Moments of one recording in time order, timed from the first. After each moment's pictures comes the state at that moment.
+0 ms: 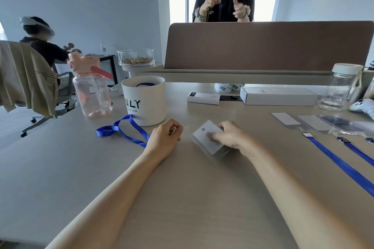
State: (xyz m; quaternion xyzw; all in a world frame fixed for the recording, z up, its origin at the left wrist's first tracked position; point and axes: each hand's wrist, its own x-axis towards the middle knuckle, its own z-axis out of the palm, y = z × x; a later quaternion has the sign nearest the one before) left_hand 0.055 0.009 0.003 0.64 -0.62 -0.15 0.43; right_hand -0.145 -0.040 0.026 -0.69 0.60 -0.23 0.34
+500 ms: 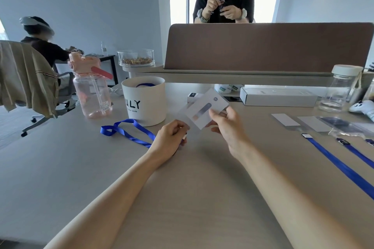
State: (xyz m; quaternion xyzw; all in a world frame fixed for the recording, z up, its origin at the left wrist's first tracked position) left_hand 0.039 0.020 0.012 0.58 -0.60 -0.27 0.48; right_hand -0.127 -0.025 0.035 -0.56 0.41 -0.55 0.47
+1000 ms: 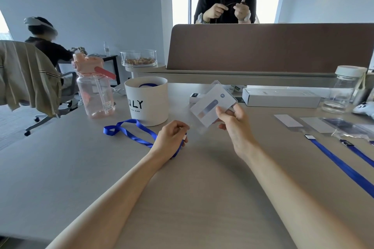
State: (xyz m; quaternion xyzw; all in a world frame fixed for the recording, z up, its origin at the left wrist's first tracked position) left_hand 0.041 0.016 0.009 0.60 -0.55 -0.30 0.50; right_hand -0.133 -0.023 0.038 -0.55 0.38 -0.59 0.46
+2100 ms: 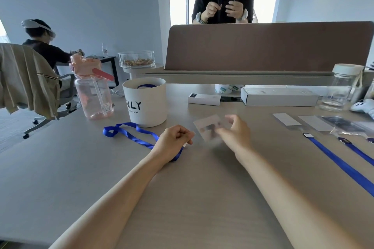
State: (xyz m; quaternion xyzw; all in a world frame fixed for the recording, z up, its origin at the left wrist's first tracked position) left_hand 0.042 0.012 0.002 0.60 -0.59 -0.30 0.45; right_hand -0.140 -0.043 0.008 -0.58 0.62 -0.44 0.29
